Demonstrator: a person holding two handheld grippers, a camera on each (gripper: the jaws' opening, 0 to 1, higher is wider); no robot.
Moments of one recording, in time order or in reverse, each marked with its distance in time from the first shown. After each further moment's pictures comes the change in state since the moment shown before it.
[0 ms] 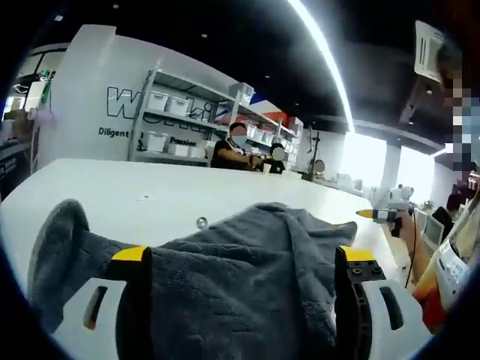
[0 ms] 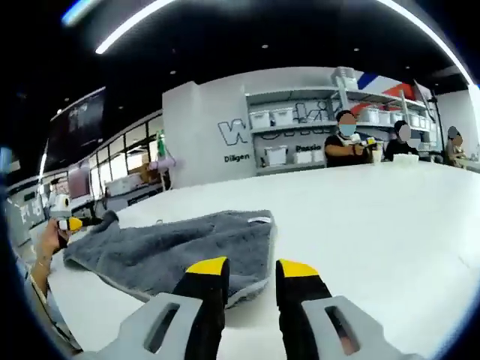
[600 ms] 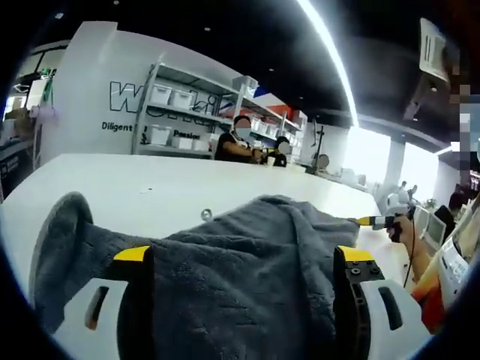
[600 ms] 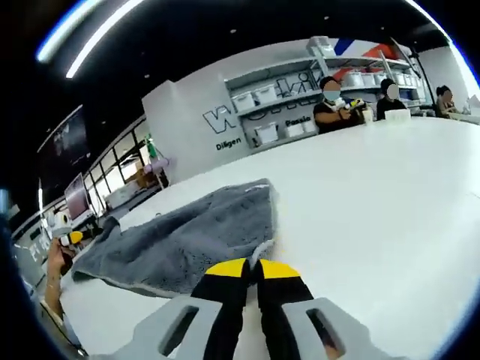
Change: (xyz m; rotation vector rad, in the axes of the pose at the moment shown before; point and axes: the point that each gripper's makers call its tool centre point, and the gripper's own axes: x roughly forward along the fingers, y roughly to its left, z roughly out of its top) left arm -0.001 0.006 -0.008 -0.005 0.043 0.024; right arm 0.013 0.000 -0.049 0.137 0.120 -0.003
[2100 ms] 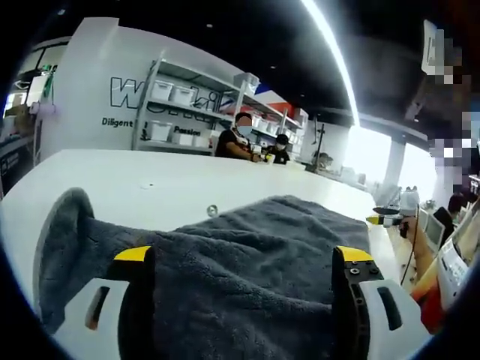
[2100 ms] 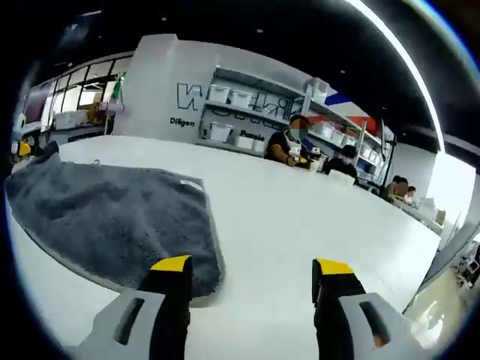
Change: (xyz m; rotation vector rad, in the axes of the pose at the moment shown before) left arm -0.003 0.001 -0.003 -0.013 0.018 -0.003; right arm -0.063 -0.052 0.035 -0.421 -0.026 -0.413
